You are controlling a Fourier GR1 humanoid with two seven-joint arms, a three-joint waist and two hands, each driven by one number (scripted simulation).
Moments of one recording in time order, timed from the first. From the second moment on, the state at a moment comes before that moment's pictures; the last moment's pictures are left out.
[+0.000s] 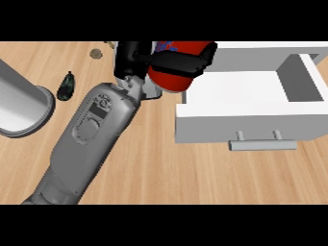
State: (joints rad) left arm -0.94 0.00 -0.17 -1.23 0.01 0.40 0.29; right arm 0.31 -0.02 -0.28 -2.25 -0.13 0.21 0.14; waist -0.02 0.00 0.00
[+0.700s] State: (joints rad) left arm -1.30 0.00 -0.22 -0.84 0.16 0.52 0.25; right arm 0.25 -0.03 -0.27 -2.20 -0.11 0.20 0.14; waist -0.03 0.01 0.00
